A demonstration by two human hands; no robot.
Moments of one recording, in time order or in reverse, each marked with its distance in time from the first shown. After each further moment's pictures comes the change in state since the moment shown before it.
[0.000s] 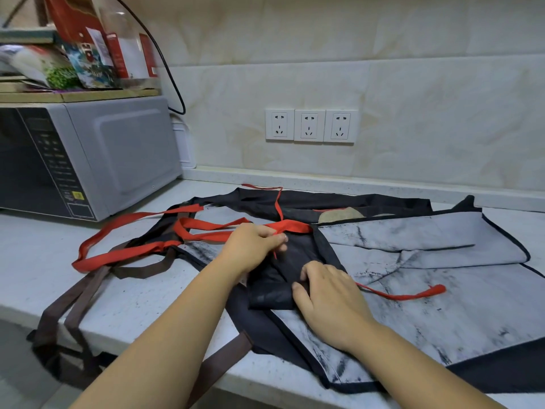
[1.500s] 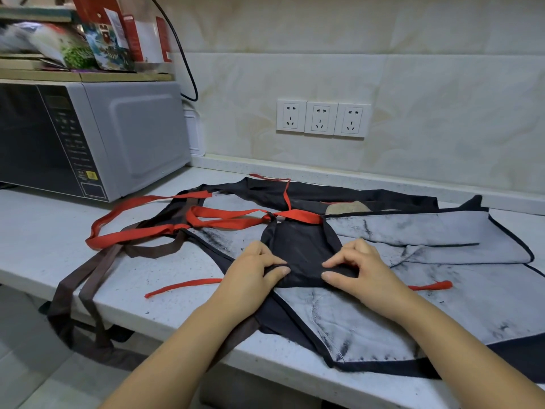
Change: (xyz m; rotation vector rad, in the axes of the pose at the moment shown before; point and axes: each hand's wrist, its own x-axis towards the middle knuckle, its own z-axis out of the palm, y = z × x) left_hand -0.055 -0.049 0.018 0.250 0.110 0.329; right_hand -0.002 0.040 -0.030 0.522 -0.094 0.076
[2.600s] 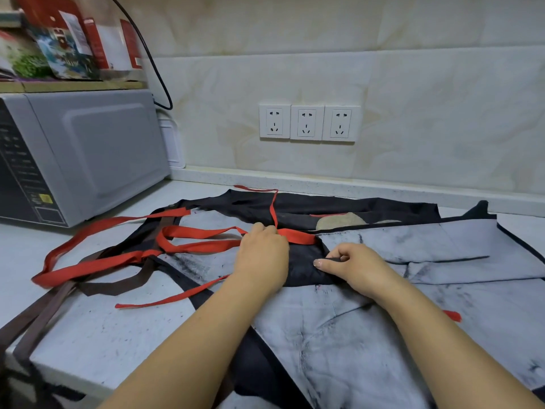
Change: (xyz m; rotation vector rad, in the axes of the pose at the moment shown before) left_hand 0.104 0.028 0.025 0.746 -0.196 -0.016; right_hand 0.076 0.024 -0.010 -0.017 0.043 0.340
